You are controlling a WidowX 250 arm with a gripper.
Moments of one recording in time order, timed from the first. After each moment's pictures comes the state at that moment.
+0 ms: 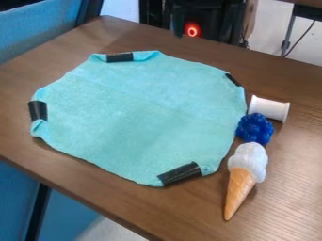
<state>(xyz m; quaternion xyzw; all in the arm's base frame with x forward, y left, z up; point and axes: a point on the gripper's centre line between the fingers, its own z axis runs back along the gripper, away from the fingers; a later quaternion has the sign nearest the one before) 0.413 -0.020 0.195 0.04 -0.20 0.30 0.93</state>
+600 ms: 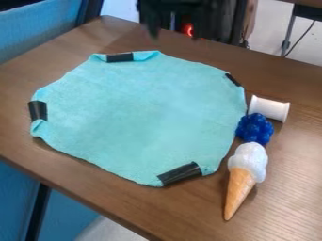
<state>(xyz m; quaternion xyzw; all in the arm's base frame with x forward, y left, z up) 0.405 0.025 0.192 0.01 -0.22 0.18 0.96</state>
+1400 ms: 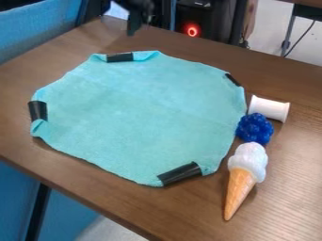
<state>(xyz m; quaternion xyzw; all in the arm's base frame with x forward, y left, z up) 0.403 0.110 0.184 0.21 -0.21 0.01 0.95</state>
